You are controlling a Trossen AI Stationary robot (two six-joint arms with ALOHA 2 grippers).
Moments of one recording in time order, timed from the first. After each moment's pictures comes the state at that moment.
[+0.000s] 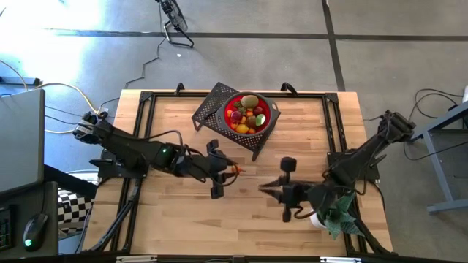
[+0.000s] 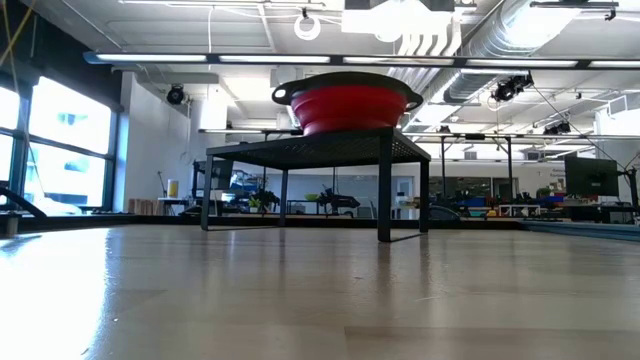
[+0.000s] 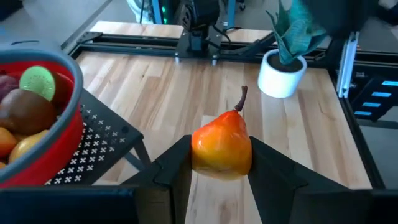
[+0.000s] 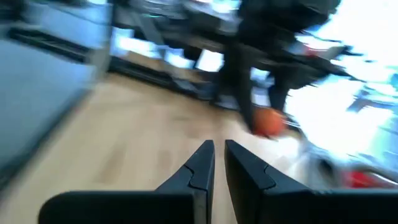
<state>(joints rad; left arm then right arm) -0.35 1.46 1.32 -0.33 -0.44 -0.24 0.66 1.35 1.11 -0.11 0.71 -0.08</state>
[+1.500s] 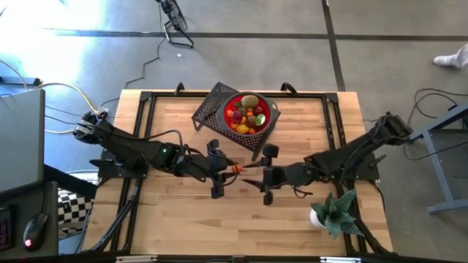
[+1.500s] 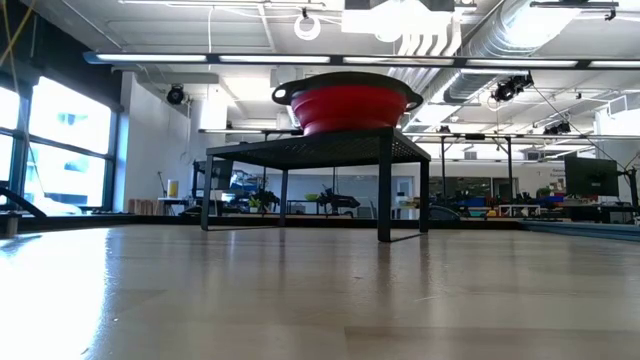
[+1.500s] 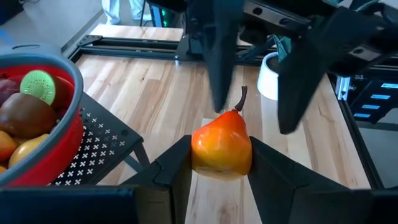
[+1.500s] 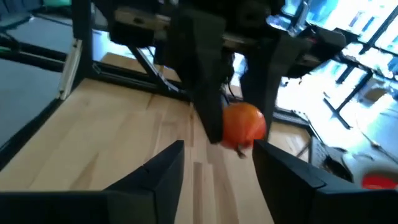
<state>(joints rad) -0.35 1.46 1.32 -0.32 -0.44 -0.23 0.43 1.42 1.05 0.09 0.51 -0.12</state>
